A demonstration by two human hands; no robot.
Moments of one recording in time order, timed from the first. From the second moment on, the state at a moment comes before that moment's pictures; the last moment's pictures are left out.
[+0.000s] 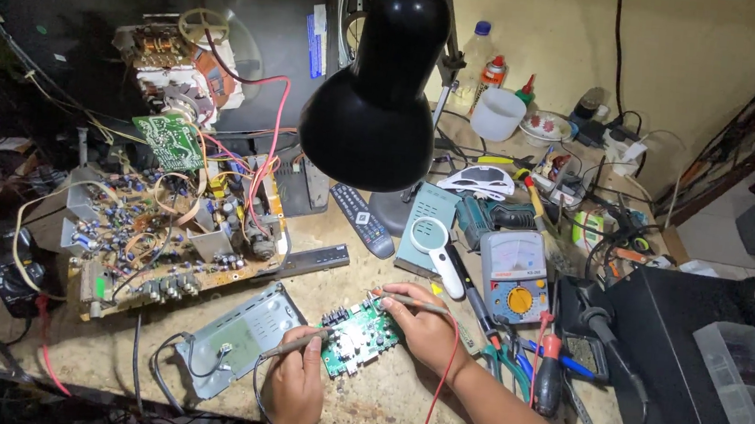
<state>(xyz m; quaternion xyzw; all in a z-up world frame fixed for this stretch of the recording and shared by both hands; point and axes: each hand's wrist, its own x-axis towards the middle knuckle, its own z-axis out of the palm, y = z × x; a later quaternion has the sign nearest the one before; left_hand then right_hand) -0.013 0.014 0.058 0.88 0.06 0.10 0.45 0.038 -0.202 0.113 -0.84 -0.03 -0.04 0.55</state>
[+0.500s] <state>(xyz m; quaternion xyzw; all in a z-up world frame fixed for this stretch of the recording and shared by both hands) -0.018 0.012 0.067 0.88 0.01 0.18 0.45 0.041 -0.205 0.109 -0.79 0.05 -0.05 0.61</state>
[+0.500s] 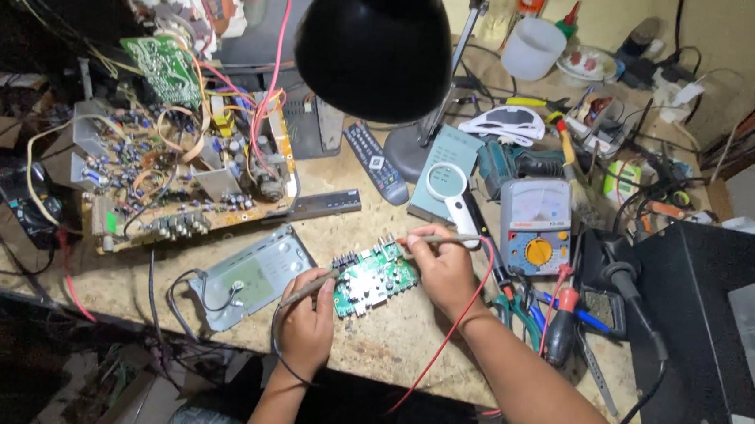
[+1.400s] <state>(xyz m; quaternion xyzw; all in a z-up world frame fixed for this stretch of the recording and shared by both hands) -0.005 -0.007 0.090 0.86 -0.07 0.24 0.44 0.045 -0.209 0.097 -0.85 0.02 -0.01 0.53</state>
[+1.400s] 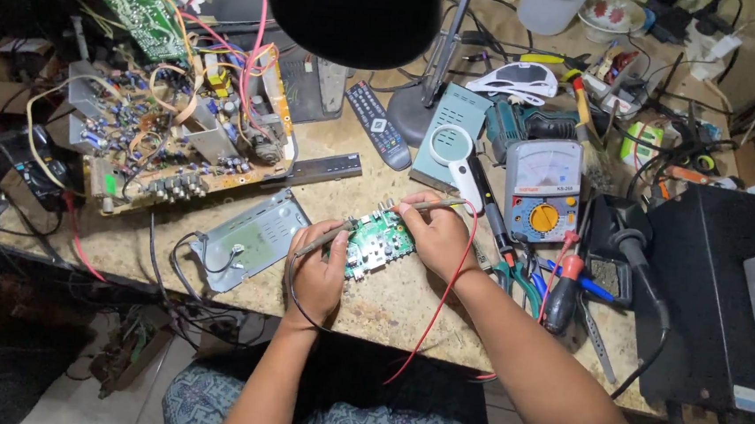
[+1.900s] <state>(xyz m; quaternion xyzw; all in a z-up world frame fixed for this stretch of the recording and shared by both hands) -0.004 -0.006 0.087 0.87 -0.08 0.24 0.43 0.046 -0.209 0.095 -0.82 0.00 -0.03 0.57</state>
